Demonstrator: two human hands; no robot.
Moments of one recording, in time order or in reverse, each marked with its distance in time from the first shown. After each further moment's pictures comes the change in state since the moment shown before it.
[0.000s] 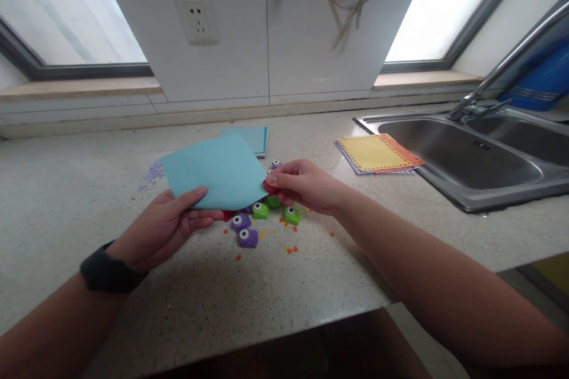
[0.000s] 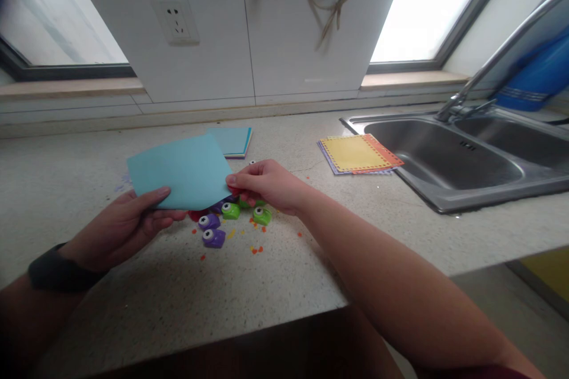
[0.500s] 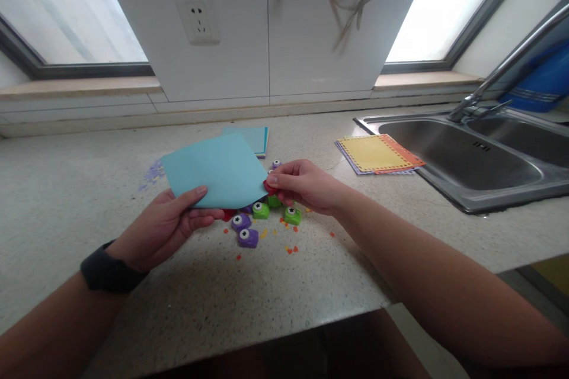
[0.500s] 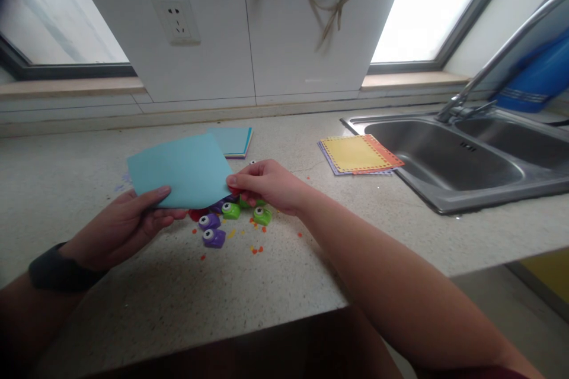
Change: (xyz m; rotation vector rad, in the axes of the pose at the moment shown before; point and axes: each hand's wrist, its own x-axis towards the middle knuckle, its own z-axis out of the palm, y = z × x) left_hand -0.001 0.001 0.001 0.001 0.008 0.009; right_hand 0.001 0.001 -0.001 -0.022 -0.007 -0.011
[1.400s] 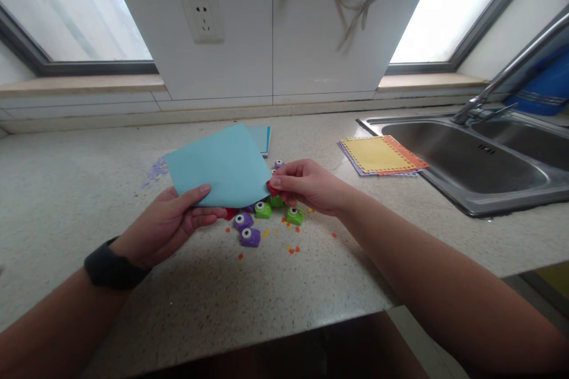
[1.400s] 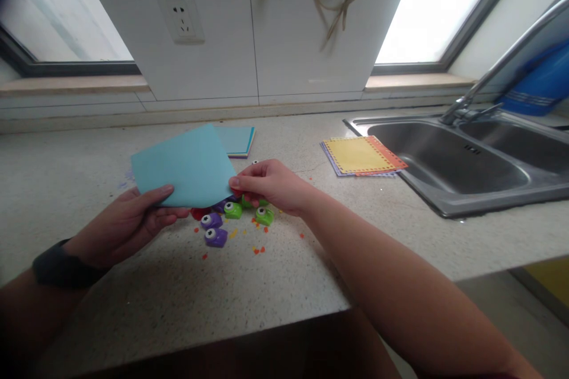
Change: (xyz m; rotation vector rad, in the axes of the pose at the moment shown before) left_hand 0.001 -0.001 -0.002 0.007 -0.012 -0.005; right_hand -0.002 -0.003 -0.001 -0.040 -0.034 -0.029
